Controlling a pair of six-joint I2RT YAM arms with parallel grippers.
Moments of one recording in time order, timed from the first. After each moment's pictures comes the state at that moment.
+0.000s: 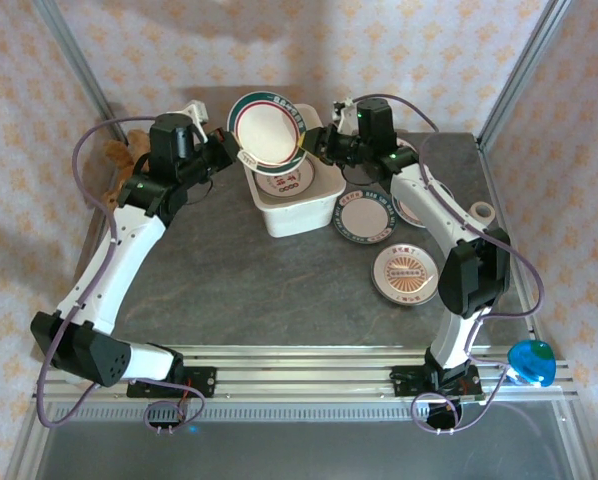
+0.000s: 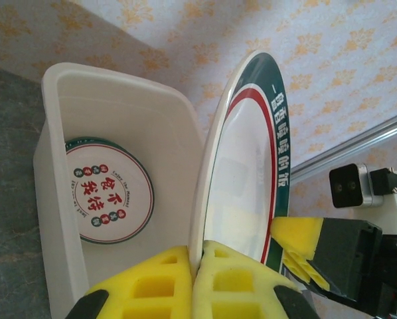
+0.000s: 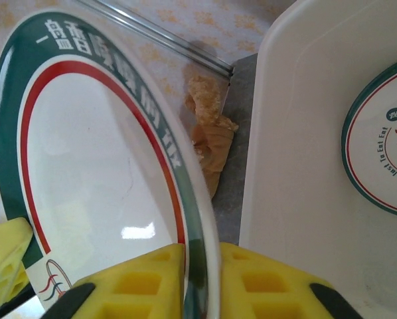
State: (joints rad) left arm -0.24 1.37 1.48 -0.47 0.14 -0.70; right arm 0.41 1.80 1.69 -0.26 -0.65 0.81
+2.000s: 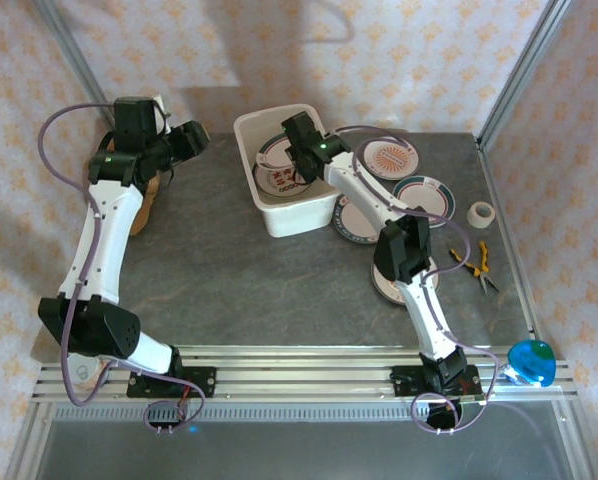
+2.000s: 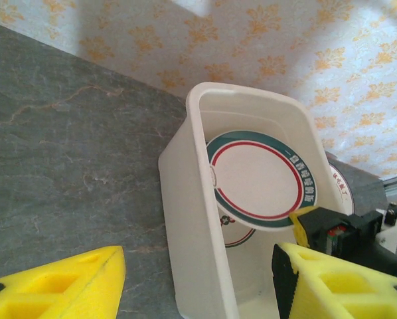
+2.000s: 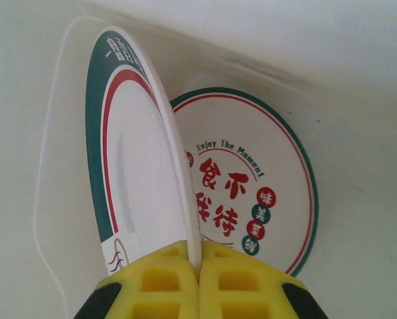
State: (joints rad) left arm 0.01 1.48 1.67 -0.77 0.18 -0.49; right arm 0.60 2.37 2.39 -0.88 0.27 1.45
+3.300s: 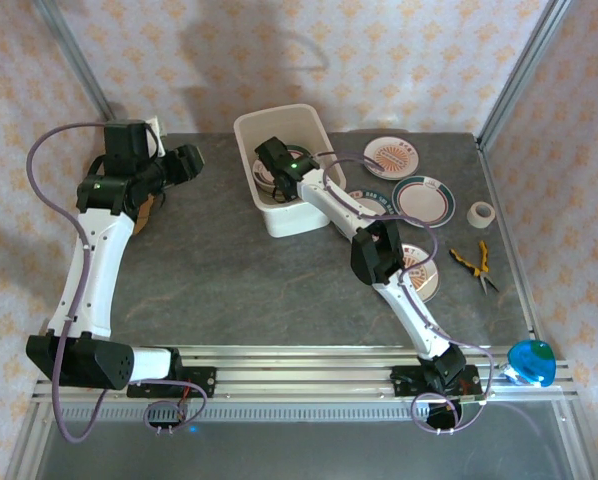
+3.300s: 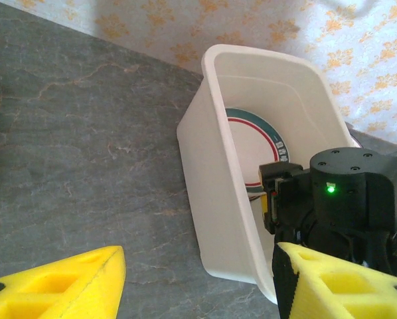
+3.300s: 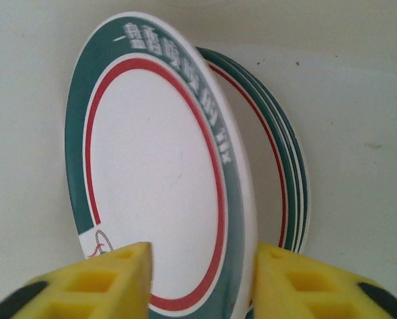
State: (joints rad) left arm 0.02 1.31 1.51 -0.83 0.18 -0.41; right arm 0.69 2.59 2.53 -0.92 0.43 1.67
